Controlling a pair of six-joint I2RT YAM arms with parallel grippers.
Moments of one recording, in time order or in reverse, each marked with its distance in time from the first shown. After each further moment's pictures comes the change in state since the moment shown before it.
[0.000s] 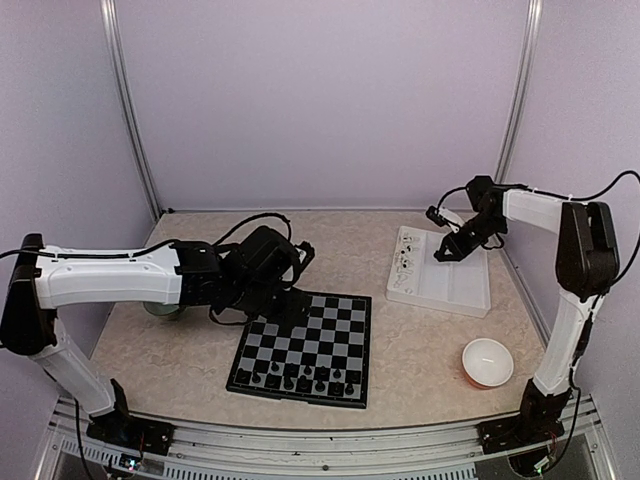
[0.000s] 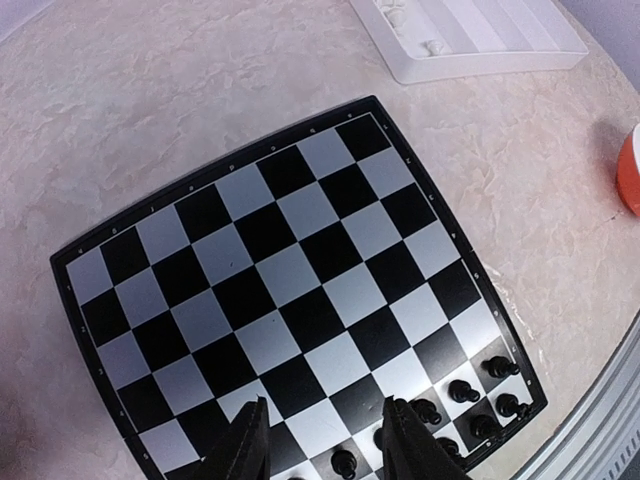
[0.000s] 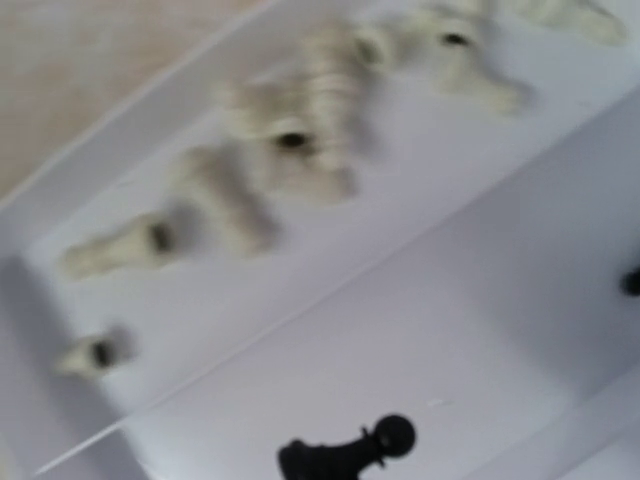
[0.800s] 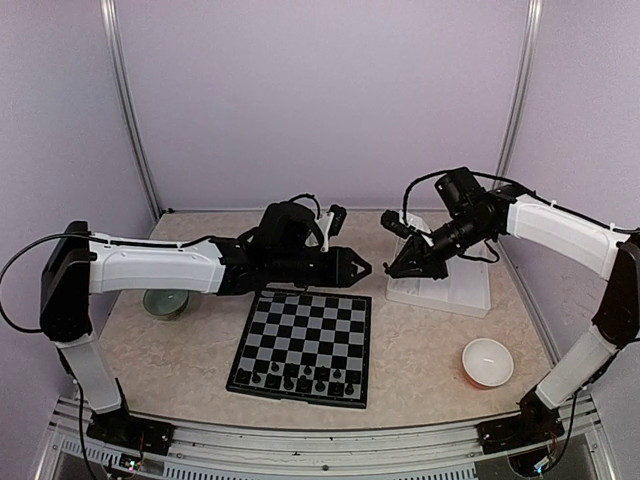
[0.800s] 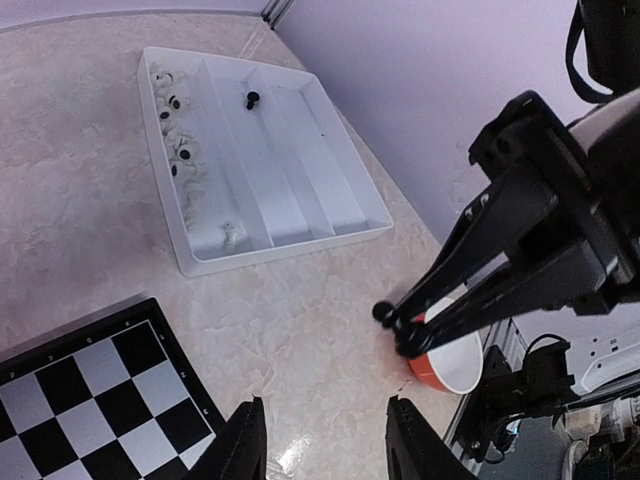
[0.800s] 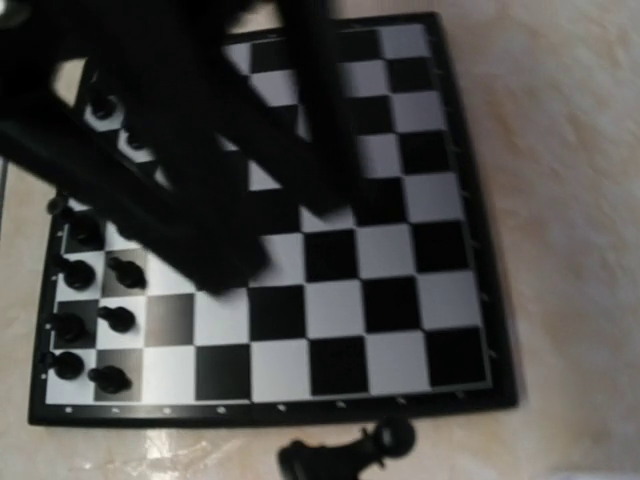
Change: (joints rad) left arm 0.082 0.227 0.114 0.583 0.349 -0.217; right arm 0.354 -0.383 -0.198 -0.035 -0.327 -0.192
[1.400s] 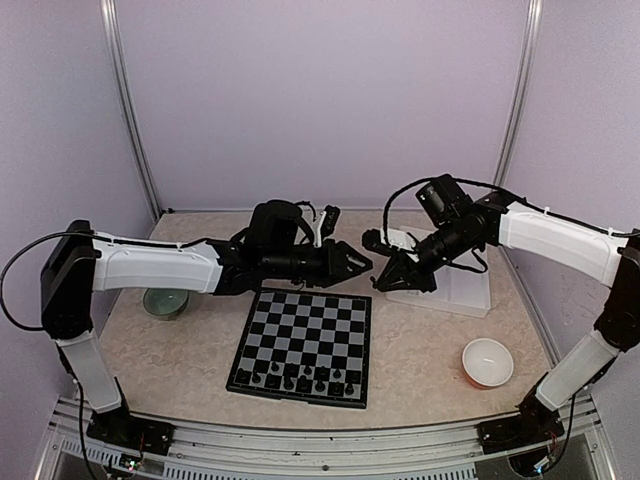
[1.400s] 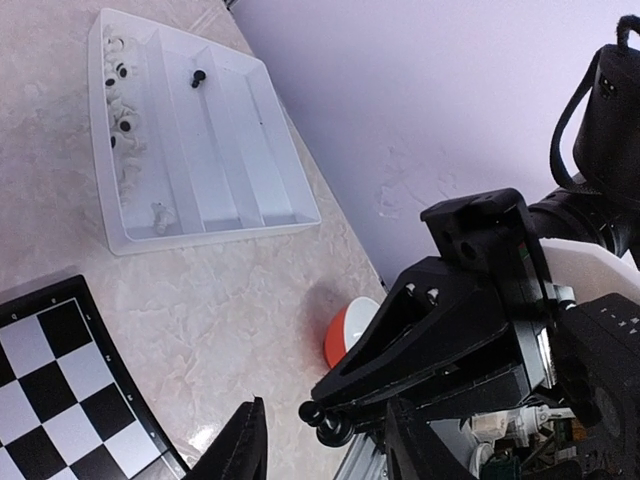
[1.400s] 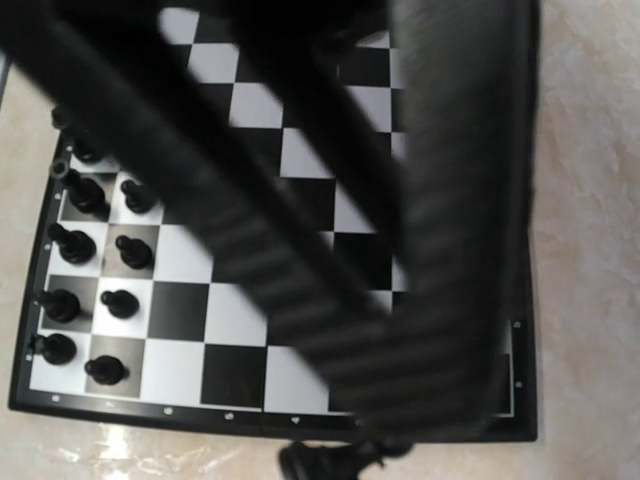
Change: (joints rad) left arm 0.053 0.001 -0.055 0.159 0.198 -0.205; right arm 0.156 -0.015 -0.025 0.036 0.138 -0.036
